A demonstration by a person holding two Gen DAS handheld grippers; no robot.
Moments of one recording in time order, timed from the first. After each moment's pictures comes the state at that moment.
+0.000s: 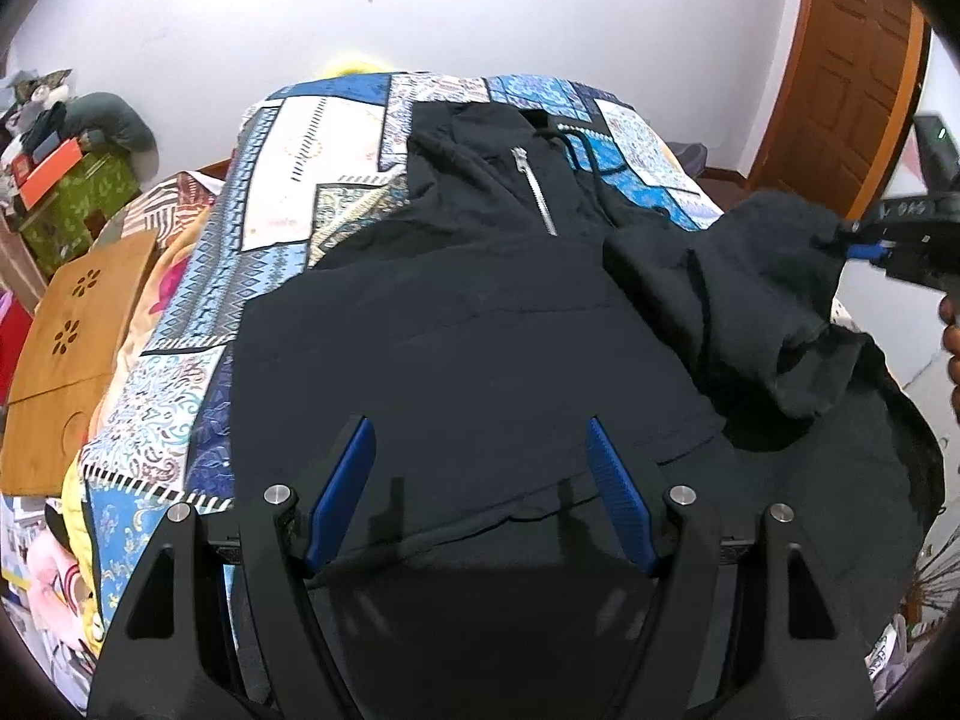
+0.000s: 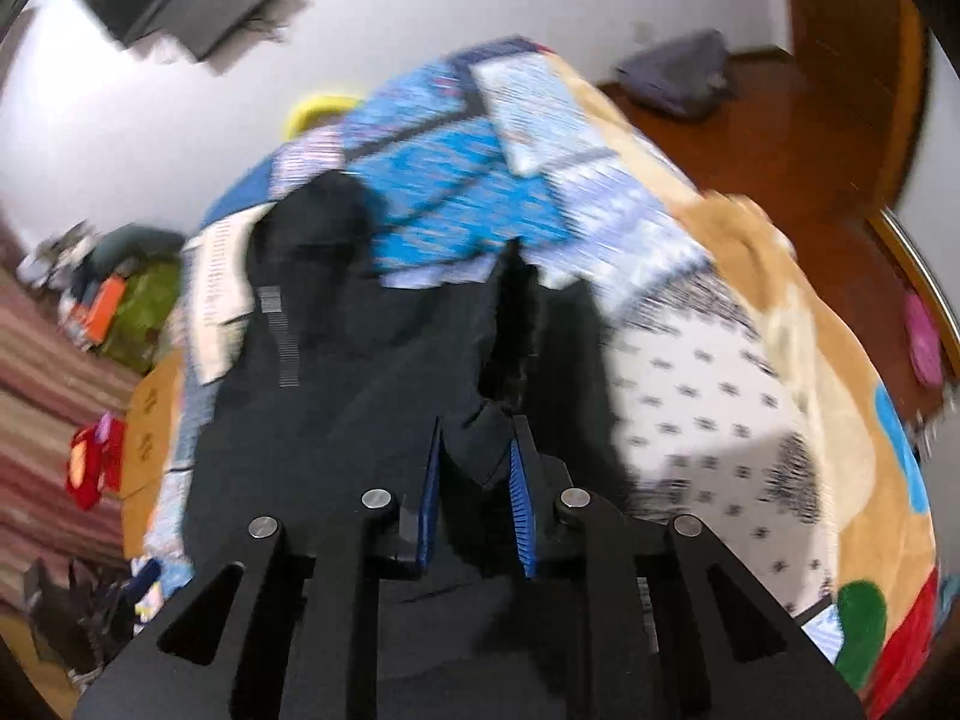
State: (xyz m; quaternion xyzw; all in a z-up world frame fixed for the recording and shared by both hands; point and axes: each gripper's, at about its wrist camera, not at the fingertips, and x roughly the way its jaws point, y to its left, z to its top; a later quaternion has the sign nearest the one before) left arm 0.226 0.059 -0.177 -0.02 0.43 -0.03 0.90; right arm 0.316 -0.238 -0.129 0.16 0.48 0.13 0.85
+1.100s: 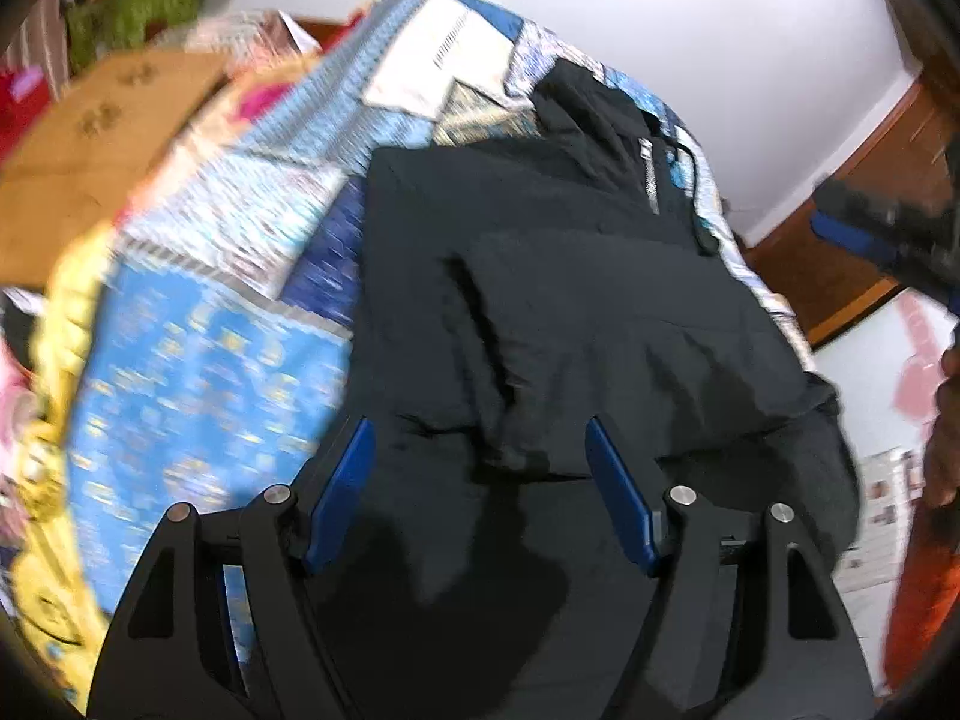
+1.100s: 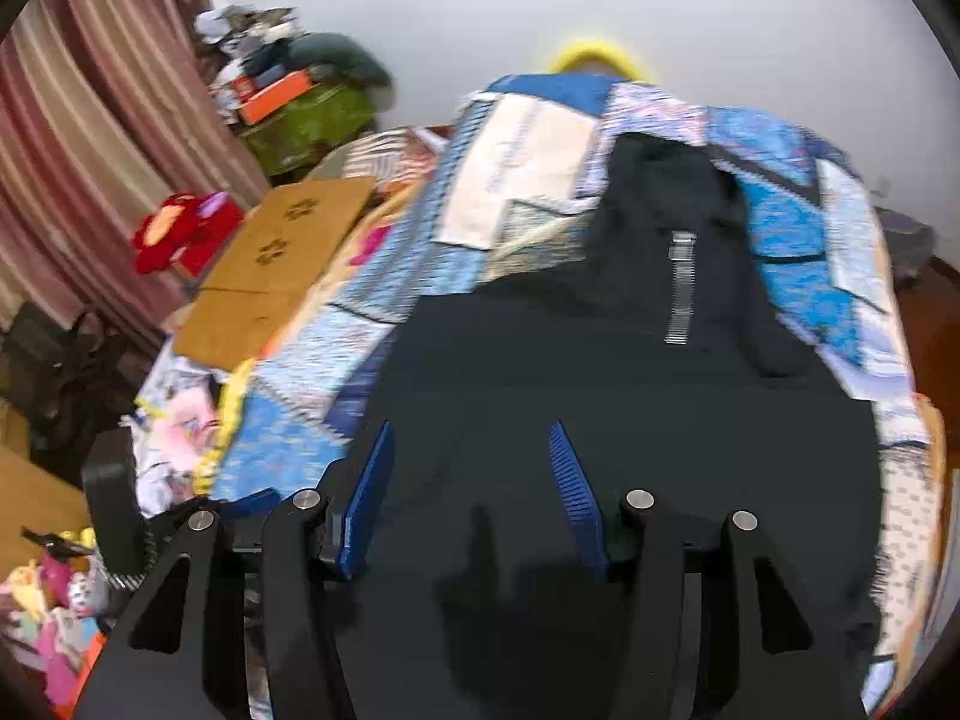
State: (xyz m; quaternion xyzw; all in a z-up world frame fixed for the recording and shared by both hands) left arm 0.162 0.174 -0.211 -0.23 0.48 -0.04 0.84; right arm 0.256 -0.032 -0.101 -0.05 0.47 0.29 0.83
